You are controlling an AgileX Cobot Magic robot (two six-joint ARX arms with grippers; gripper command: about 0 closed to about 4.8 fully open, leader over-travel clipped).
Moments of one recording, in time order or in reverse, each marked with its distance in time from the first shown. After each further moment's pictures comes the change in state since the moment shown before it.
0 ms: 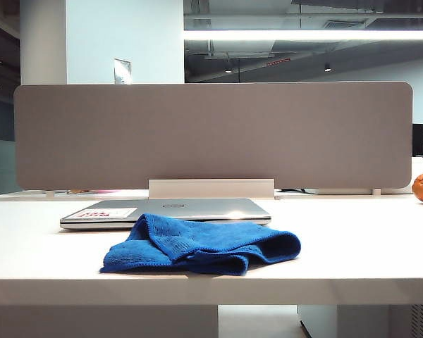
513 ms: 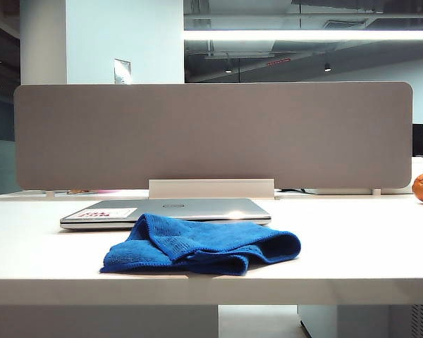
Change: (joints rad) left arm 0.000 0.120 0.200 0.008 0.010 -0.002; right arm 0.000 0.000 0.000 0.000 -0.002 0.000
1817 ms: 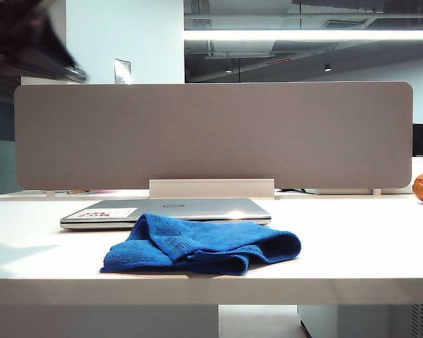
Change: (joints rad) left arm -0.284 0.910 0.455 0.058 0.209 -0.054; right arm 0.000 0.000 0.000 0.000 0.000 0.000
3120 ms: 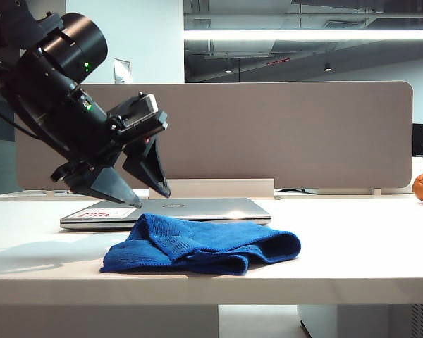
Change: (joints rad) left arm -0.190 0.563 0.167 0.000 -0.100 -0.122; right arm 0.000 0.000 0.000 0.000 0.000 0.000
